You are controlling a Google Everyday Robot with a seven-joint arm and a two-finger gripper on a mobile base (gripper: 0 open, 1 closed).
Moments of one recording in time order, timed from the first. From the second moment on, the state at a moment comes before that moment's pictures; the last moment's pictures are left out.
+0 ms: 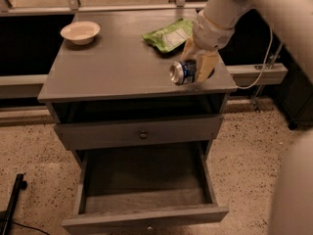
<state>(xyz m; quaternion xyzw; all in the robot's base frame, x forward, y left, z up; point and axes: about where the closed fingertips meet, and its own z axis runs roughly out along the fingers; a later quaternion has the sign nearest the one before) 0.639 -0.103 0.886 -0.83 0.53 0.02 0.17</state>
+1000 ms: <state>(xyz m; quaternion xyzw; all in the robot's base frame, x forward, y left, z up) 0.552 -0.100 0.969 -0.77 0.57 -0.05 0.28</state>
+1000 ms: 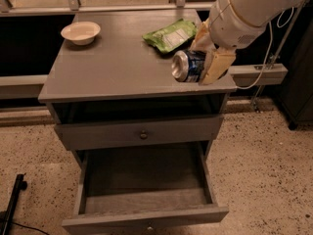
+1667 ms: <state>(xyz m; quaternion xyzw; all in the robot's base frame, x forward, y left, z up) 0.528 -0.109 0.895 -0.71 0.65 -0.03 0.28</state>
